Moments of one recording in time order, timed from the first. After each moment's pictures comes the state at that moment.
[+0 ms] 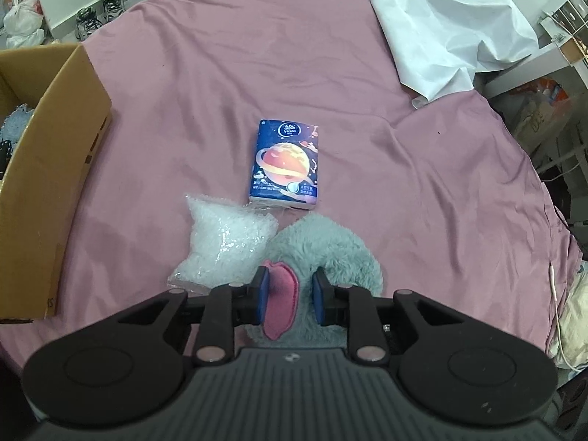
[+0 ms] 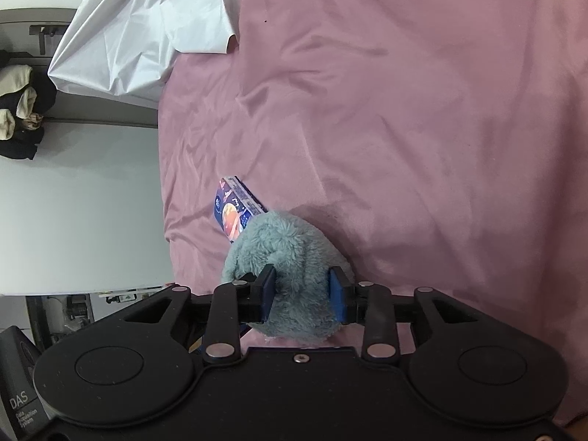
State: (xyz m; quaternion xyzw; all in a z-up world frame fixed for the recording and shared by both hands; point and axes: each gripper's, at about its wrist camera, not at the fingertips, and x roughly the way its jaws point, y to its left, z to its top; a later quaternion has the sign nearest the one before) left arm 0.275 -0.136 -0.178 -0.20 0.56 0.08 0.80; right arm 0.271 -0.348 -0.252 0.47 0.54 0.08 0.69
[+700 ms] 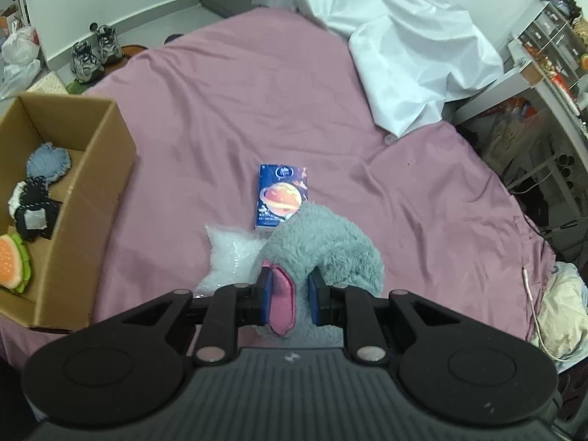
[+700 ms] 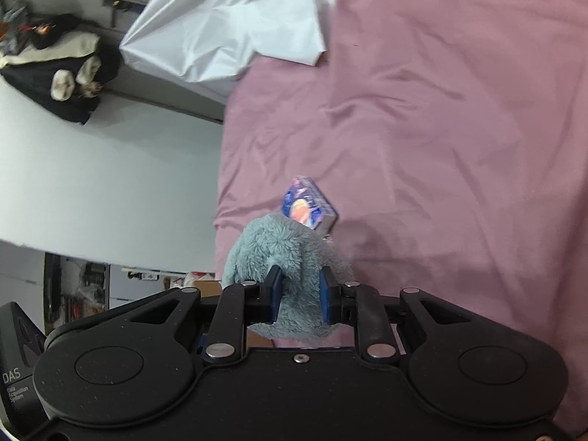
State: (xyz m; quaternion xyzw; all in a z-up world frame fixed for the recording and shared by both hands) left arm 0.245 -0.121 -0.123 -0.19 0.51 0.06 0.84; right arm 0.257 -0.341 -0.205 0.44 0.48 0.16 0.74
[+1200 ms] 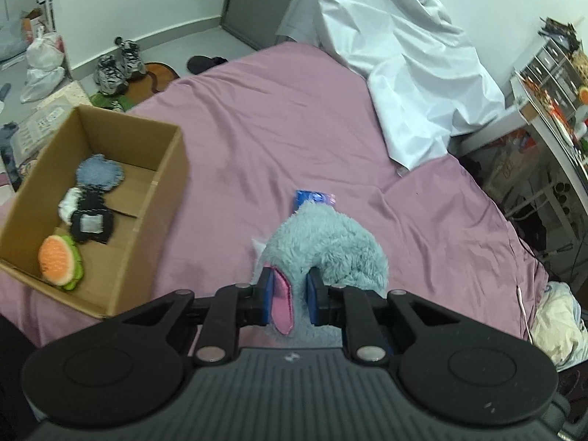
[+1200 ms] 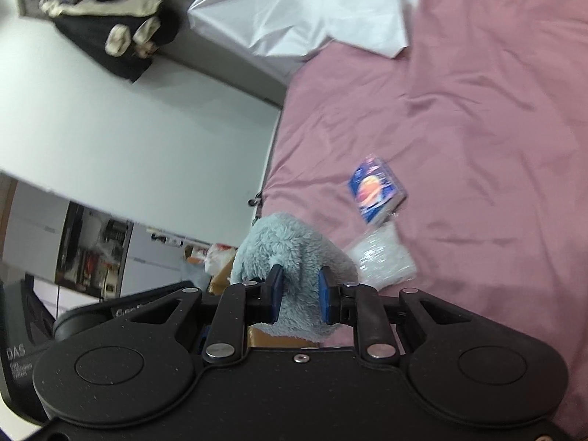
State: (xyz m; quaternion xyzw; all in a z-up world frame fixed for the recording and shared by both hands) left arm 0.207 -0.084 -0.086 -0.21 0.48 0.09 0.85; right arm 0.237 -0.309 -0.163 0.39 0.46 0.24 0.76
